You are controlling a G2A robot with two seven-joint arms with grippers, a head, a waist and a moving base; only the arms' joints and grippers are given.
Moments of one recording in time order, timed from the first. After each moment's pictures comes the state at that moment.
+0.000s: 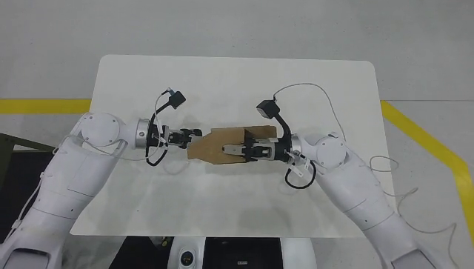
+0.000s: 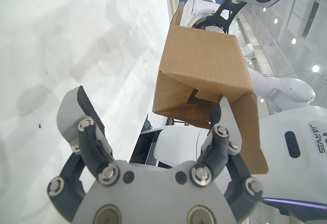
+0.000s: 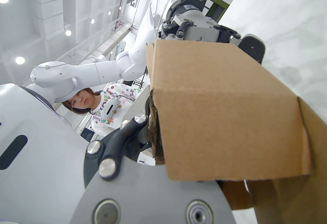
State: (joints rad) left arm 0.94 -0.90 -1.11 -1.43 -0.33 -0.30 -1.27; right arm -0.95 -1.21 0.93 -1.39 0.34 -0.60 1.00
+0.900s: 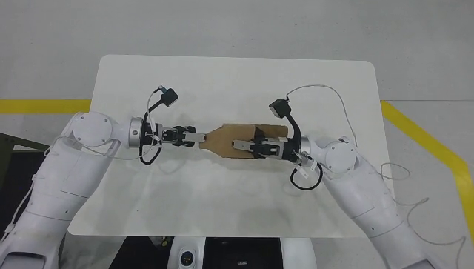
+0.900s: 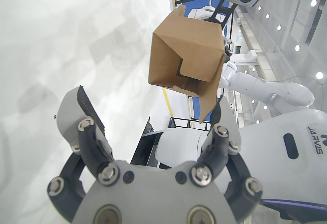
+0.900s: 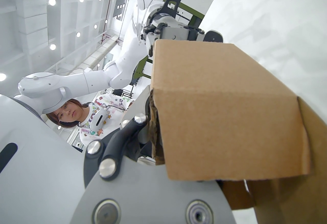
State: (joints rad) left arm 0.97 -0.88 -1.16 -1.45 -0.31 -0.27 -1.27; right arm -1.02 -1.19 1.00 -1.46 0.27 -0.56 0.95
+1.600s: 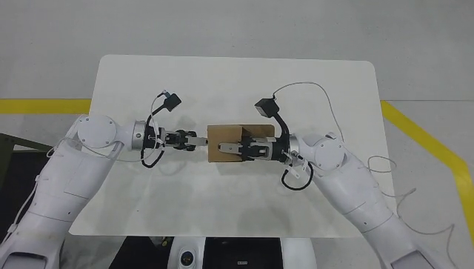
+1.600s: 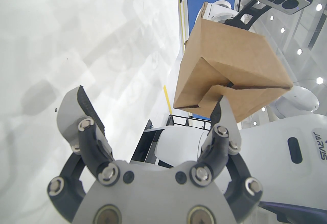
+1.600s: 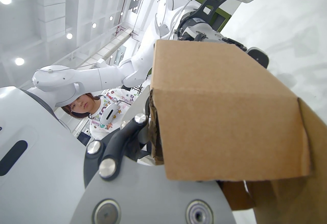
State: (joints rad) left arm 0.97 -0.89 -1.14 -1.45 -0.30 -0.25 -1.28; right arm -0.95 -1.22 0.90 -1.43 0.33 -0.60 0.95
